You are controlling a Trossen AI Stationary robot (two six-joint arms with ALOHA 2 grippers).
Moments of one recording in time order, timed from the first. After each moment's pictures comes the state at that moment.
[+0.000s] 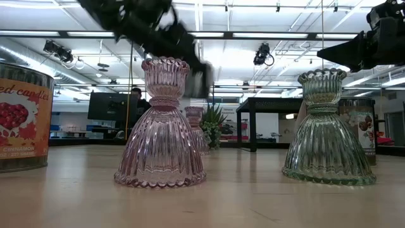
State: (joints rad) left arm 0.26 1.47 0.91 0.21 -0.27 -0.09; right arm 0.29 0.01 0.02 0.13 0.66 -0.22
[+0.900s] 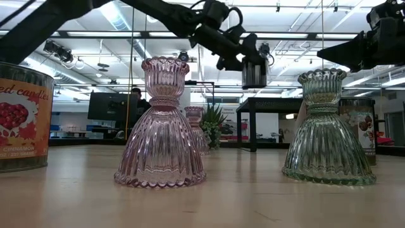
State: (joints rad) left arm 0.40 2.14 1.90 -0.02 -0.04 0.03; right arm 0.29 0.01 0.02 0.12 0.66 -0.22
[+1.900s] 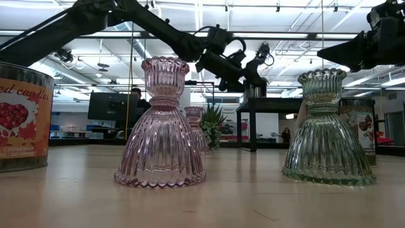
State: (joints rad) left arm 0.47 2.31 1.96 0.10 -0.01 -0.04; right arm 0.29 0.01 0.02 0.12 0.66 -0.22
